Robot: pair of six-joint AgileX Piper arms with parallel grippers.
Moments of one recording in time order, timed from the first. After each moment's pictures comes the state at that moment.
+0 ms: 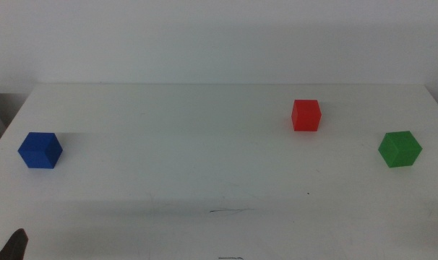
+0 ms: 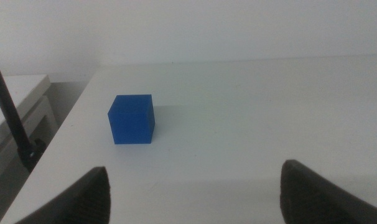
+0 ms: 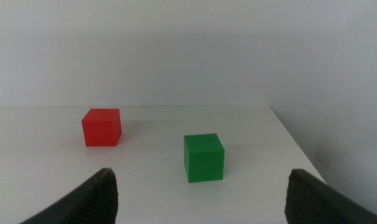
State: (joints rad) left arm -0.01 -0.01 0.03 -0.03 0.21 0.03; right arm -0.05 -0.01 0.03 0.02 0.10 -0.01
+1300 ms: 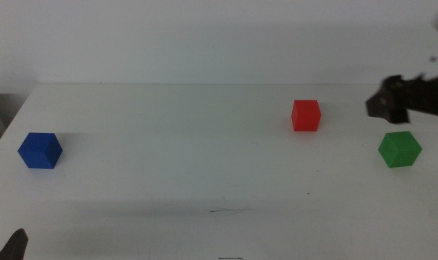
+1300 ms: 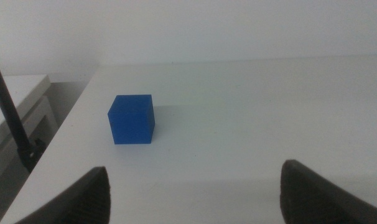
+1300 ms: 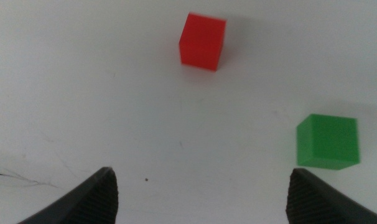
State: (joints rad) left arm -0.01 -0.01 0.03 -0.03 0.20 0.03; right arm 0.24 1.26 -1.13 0.04 0.75 0.00
